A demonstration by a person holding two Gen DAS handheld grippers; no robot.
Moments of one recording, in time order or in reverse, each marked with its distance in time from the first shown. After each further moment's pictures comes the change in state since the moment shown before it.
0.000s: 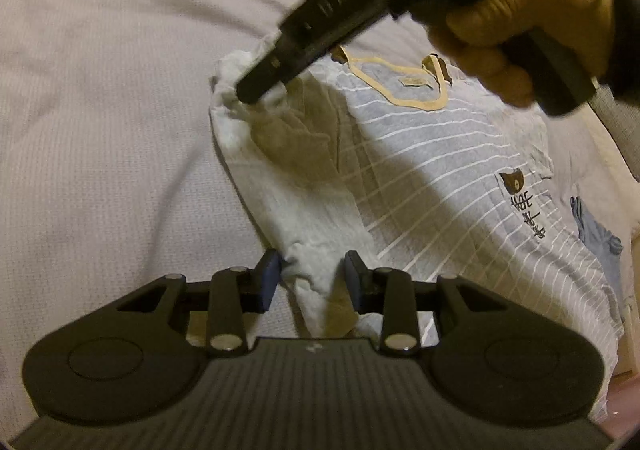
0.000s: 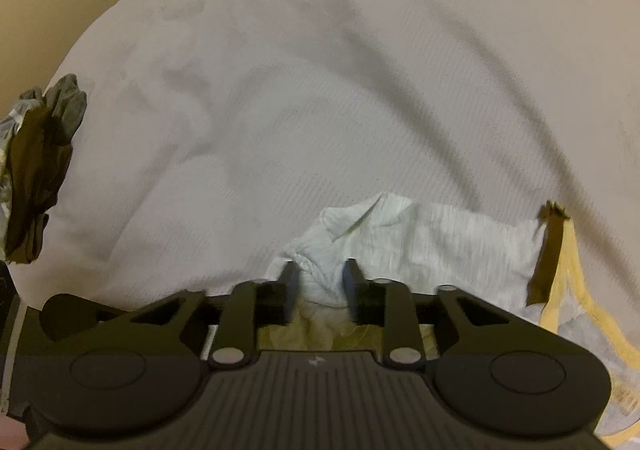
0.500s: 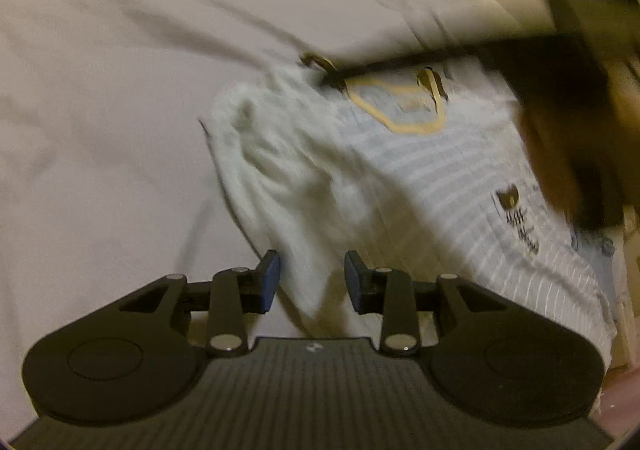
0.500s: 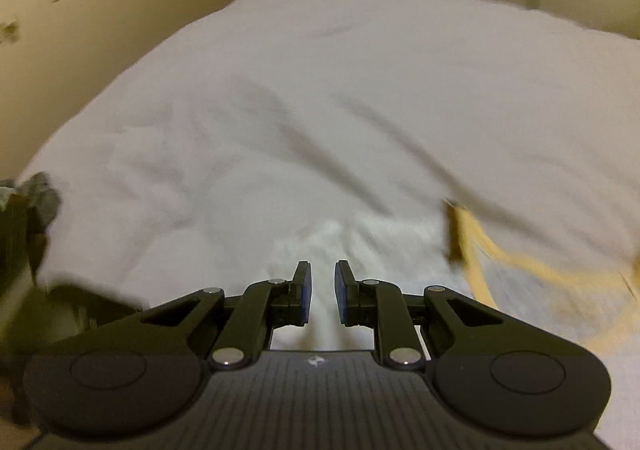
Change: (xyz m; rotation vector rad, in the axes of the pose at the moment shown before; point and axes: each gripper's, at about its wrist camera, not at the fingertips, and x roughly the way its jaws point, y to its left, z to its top) left arm -0.001 0.009 0.027 0.013 0.000 -0.027; right arm -0.058 0.021 -0.064 0.142 -0.374 -0.155
